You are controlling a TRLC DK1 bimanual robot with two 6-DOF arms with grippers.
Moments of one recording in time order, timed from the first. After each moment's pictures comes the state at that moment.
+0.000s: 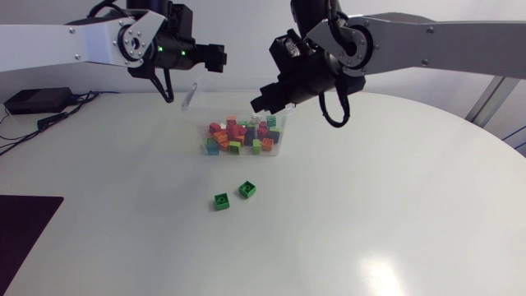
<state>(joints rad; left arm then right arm) -0.30 1.86 1.58 -0.14 0.01 0.00 0.54 1.81 1.54 -0.43 -0.04 -0.10</state>
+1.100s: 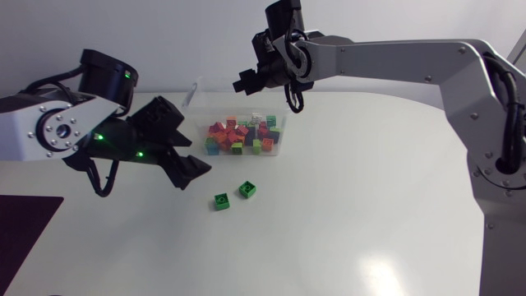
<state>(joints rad) -0.33 1.43 0.94 -0.37 0.29 0.54 0.52 2.18 1.88 -0.19 0.06 -0.08</state>
